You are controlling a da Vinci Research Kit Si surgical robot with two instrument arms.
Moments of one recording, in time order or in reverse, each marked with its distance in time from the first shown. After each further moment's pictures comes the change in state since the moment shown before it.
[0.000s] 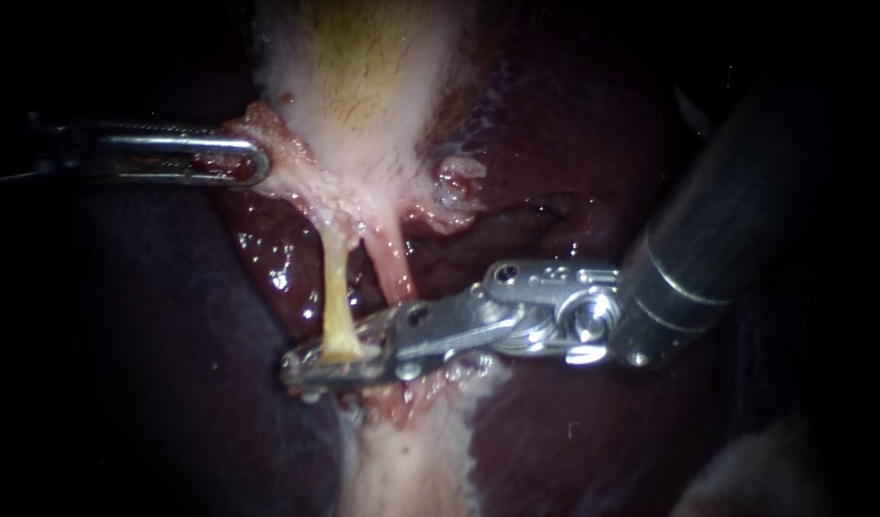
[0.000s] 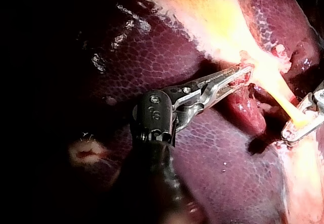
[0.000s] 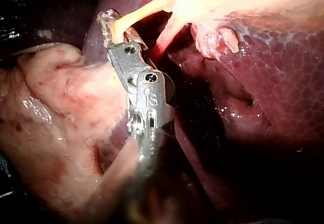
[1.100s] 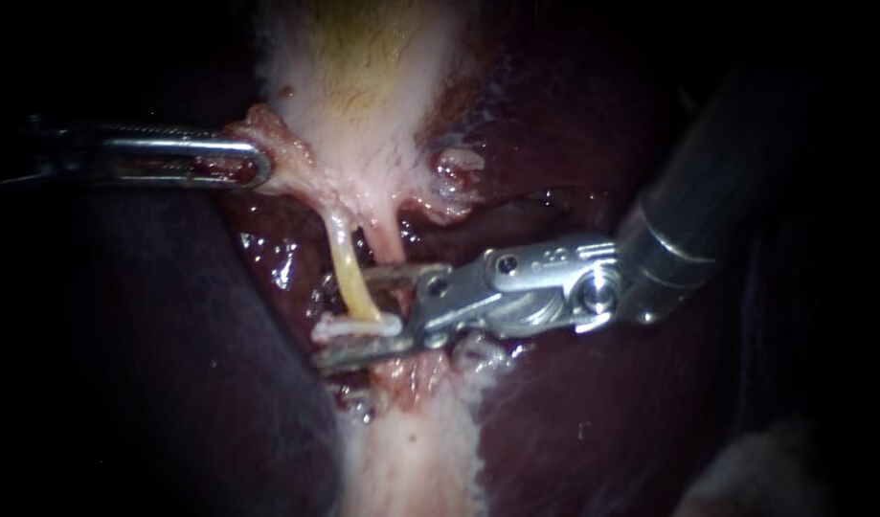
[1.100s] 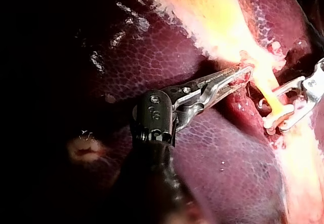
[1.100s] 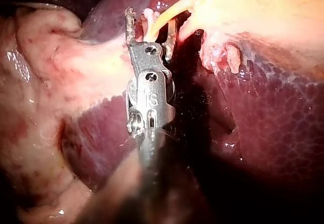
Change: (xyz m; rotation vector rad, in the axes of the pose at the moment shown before) right arm -0.002 0.003 -0.002 -0.353 0.047 -0.257; left arm 0.000 0.000 0.000 0.000 0.000 0.003
